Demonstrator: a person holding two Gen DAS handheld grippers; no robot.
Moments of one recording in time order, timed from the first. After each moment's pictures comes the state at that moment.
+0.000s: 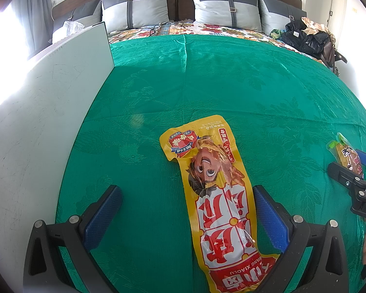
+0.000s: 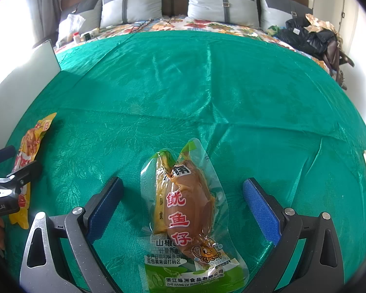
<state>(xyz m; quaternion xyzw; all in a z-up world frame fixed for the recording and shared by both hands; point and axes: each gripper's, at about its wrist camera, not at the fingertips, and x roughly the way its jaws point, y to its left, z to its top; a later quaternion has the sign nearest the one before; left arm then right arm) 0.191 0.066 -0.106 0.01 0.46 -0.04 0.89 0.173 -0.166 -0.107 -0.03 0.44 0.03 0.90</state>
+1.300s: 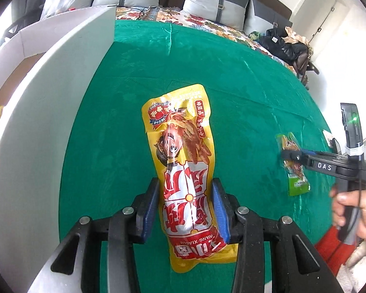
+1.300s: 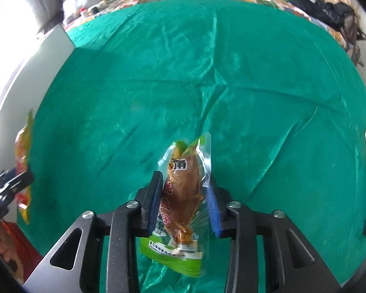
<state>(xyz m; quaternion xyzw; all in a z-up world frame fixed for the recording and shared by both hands) 0.109 0.099 -0.058 -0.09 0.51 -0.13 0.85 0.153 -0.182 -0.091 0.01 0.55 0.09 0.83</state>
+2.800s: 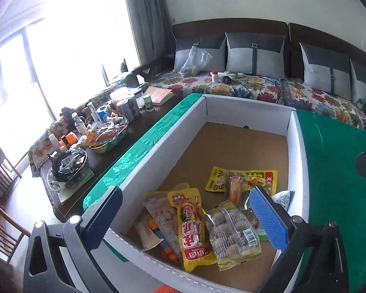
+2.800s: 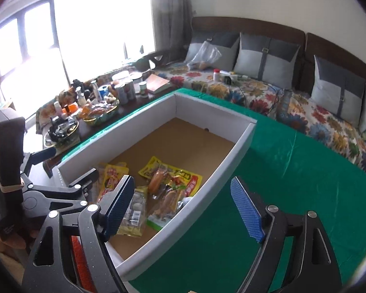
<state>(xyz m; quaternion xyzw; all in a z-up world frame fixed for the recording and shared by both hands) 0.027 0.304 0.081 -0.02 0.35 0.24 0.91 0.061 0.114 0.104 -0.11 0.32 0.32 0.88</state>
